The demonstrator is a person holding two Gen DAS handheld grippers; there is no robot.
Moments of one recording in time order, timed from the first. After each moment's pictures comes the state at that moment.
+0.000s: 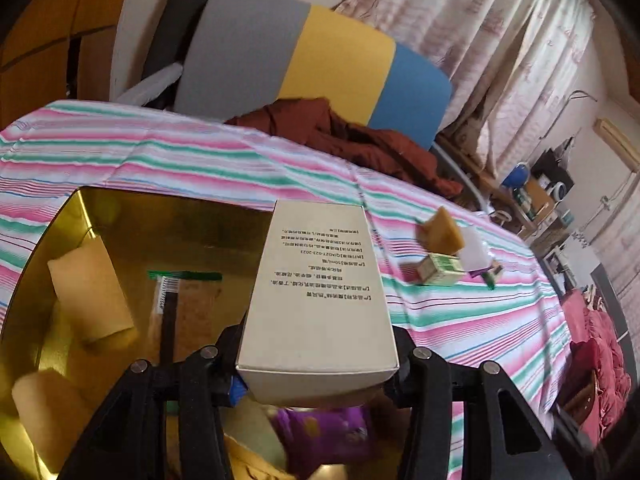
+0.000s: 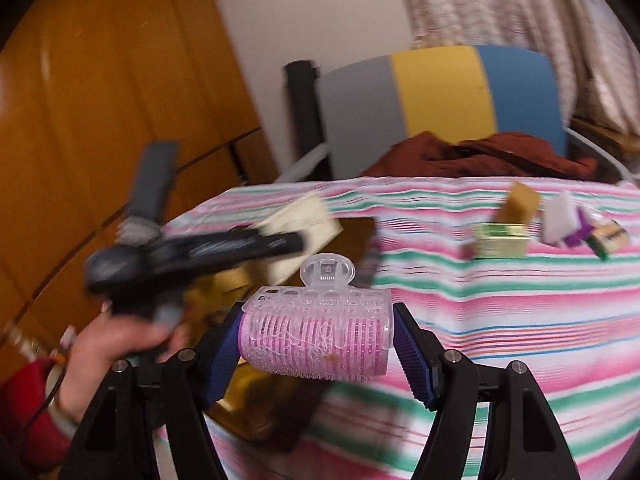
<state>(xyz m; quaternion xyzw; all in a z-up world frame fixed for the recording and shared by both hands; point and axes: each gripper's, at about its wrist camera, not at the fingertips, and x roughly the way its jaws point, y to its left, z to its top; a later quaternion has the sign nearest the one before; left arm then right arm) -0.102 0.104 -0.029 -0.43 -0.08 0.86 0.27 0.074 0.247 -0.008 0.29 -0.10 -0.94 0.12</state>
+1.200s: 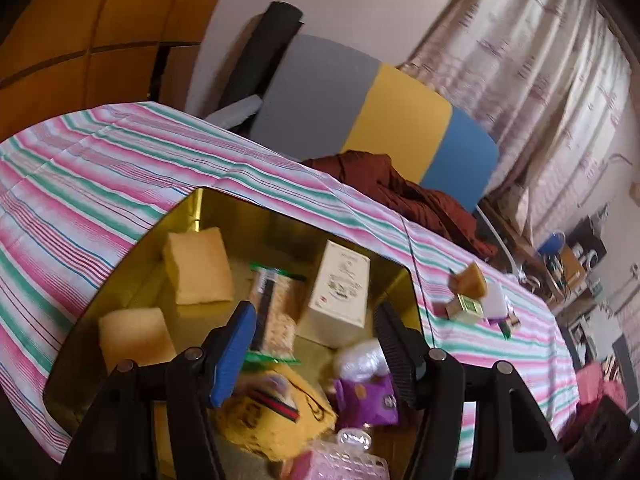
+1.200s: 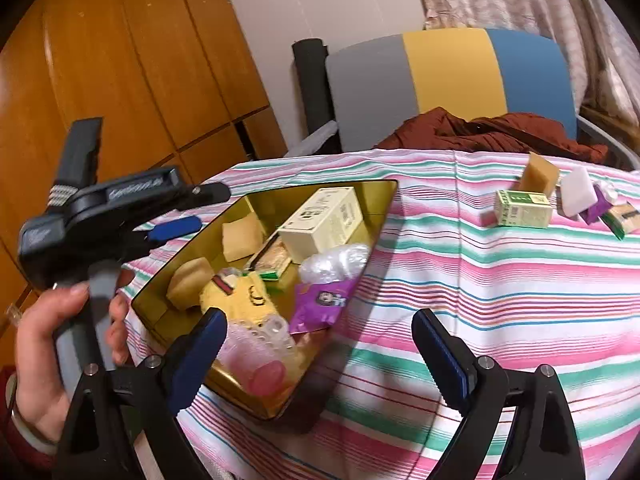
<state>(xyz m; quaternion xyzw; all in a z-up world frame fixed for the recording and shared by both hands) -0.042 0.036 -0.004 -0.37 -0.14 0.90 0.16 0.079 0.250 -0.031 0.32 -0.12 -0.93 0.11</state>
